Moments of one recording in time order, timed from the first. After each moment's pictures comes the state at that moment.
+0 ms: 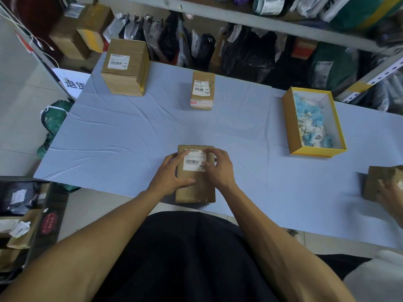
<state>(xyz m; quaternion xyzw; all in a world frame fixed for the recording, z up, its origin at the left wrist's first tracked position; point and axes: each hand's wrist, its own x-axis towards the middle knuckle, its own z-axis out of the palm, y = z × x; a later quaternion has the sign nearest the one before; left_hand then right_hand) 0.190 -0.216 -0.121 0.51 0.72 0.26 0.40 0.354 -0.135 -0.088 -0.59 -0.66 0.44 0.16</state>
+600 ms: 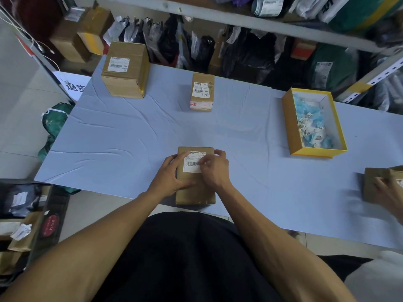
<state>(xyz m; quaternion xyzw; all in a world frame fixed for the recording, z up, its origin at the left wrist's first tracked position) 0.187 -0.215 -0.126 0.51 0.71 0.27 0.40 0.341 -0.134 -0.088 -0.61 -0.68 0.40 0.10</state>
